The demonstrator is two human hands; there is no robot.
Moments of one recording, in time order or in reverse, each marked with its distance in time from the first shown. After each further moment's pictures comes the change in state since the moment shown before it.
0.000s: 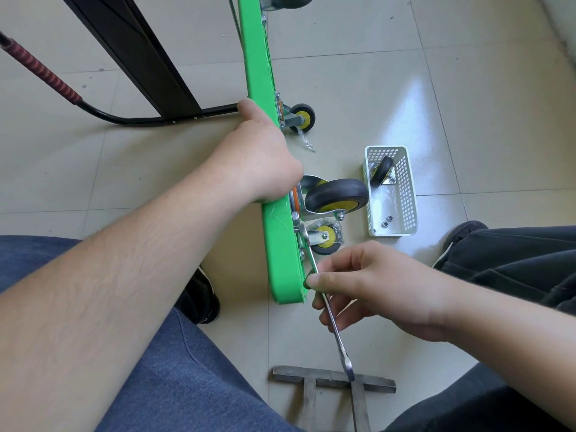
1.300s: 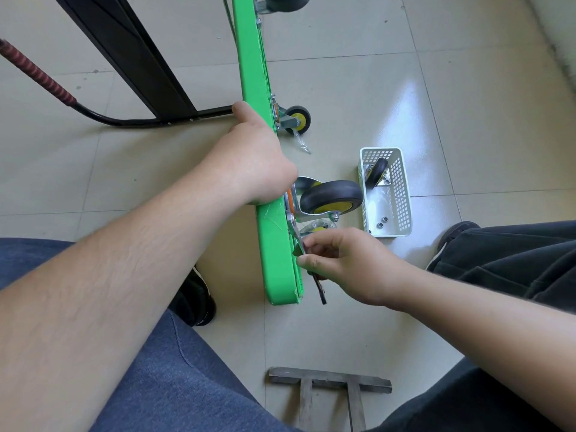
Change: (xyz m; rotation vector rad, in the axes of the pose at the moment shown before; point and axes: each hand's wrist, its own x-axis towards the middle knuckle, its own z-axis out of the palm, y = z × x) left_hand -0.001 0.001 0.000 0.061 0.001 -0.012; right_hand 0.046 0.019 -0.013 -0.455 0.225 -0.304
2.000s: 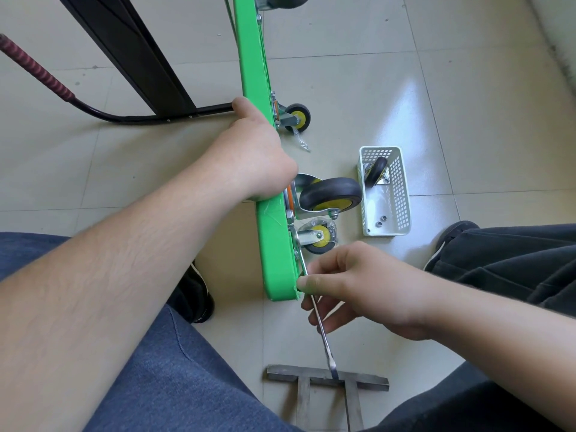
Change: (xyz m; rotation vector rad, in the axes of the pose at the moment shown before) left_hand -0.004 0.002 -0.001 -0.035 -0.031 -0.011; right_hand -0.038 -0.035 -0.003 0.385 -0.222 0.324
